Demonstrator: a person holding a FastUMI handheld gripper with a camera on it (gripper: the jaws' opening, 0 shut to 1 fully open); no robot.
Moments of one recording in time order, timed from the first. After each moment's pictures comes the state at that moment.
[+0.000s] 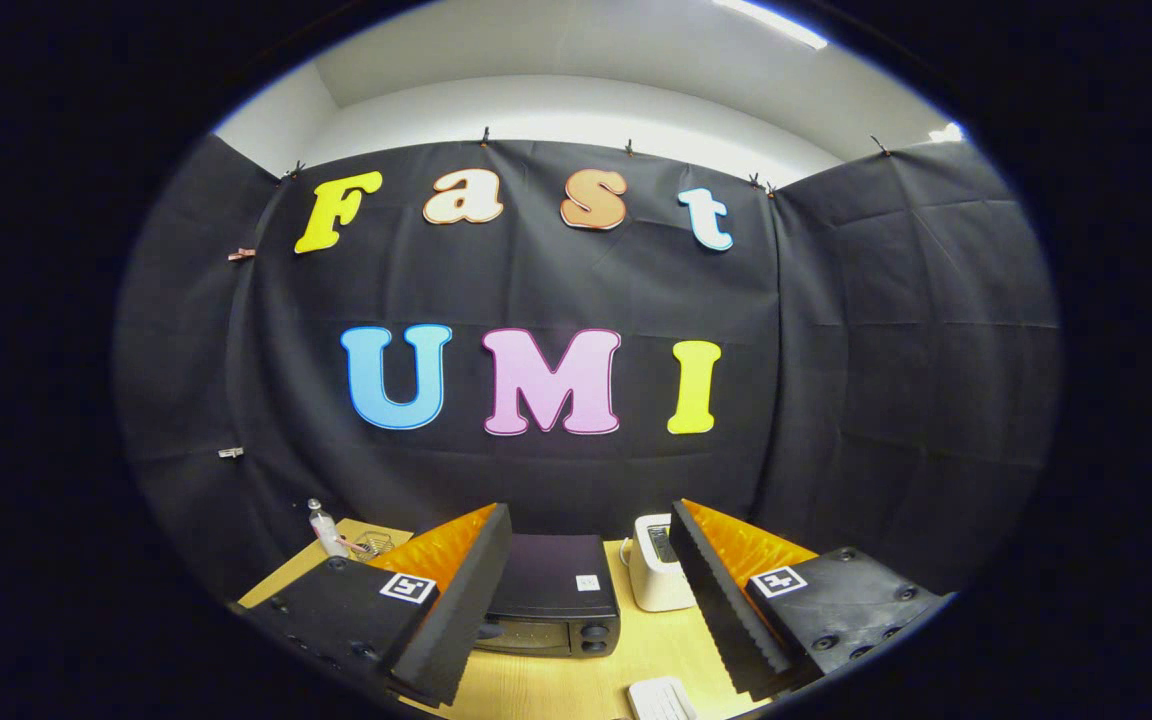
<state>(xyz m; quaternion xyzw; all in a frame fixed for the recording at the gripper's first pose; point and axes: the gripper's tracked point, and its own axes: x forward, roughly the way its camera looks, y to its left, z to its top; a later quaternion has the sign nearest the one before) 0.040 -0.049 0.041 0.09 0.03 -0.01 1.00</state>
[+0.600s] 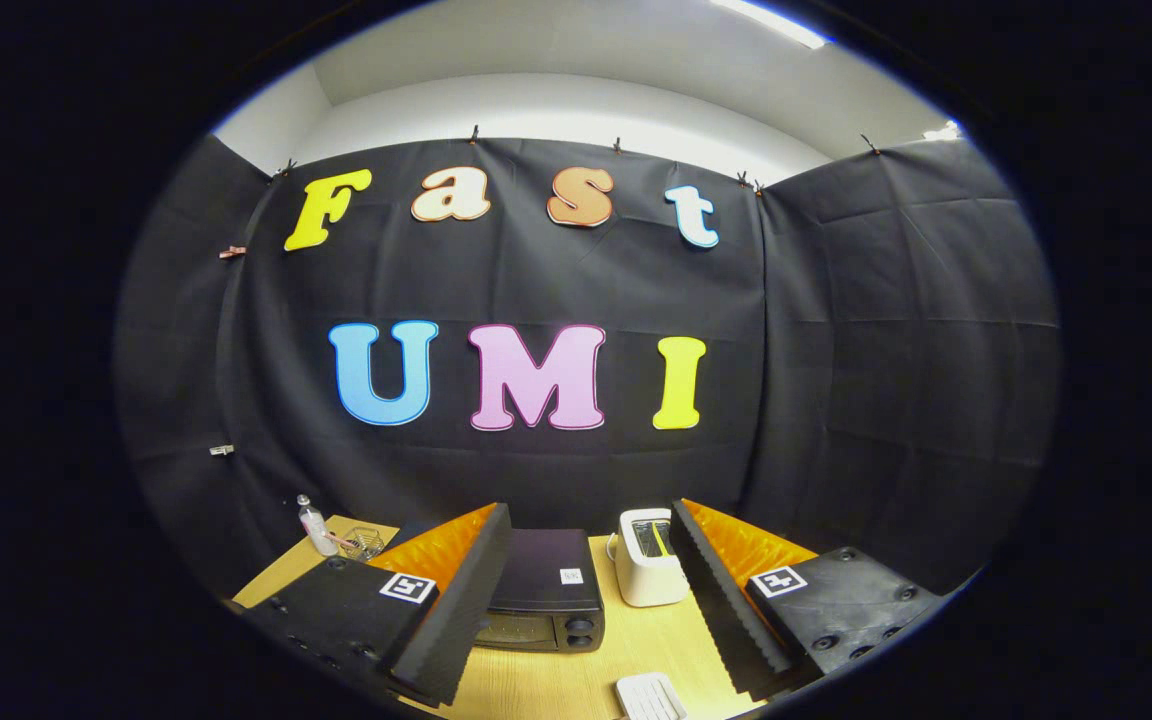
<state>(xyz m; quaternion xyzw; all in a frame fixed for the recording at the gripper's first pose) 0.033 -0.058 0.034 0.09 0.03 -0.03 1.00</state>
